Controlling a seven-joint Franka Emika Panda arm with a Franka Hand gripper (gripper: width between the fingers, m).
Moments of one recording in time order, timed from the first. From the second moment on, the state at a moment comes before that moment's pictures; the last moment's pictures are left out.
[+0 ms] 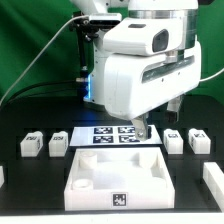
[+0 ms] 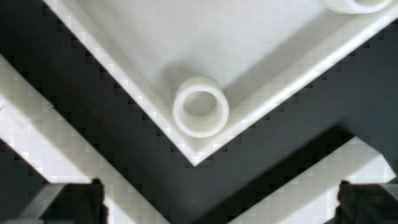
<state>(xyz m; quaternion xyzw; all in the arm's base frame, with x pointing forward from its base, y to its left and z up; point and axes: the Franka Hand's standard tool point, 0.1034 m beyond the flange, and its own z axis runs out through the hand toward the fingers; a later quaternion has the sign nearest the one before) 0.566 0.053 0.113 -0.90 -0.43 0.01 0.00</state>
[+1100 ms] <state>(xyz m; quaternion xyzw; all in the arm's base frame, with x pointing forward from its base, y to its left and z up) 0.565 0.053 0.113 -0.88 -0.47 0.01 0.00</state>
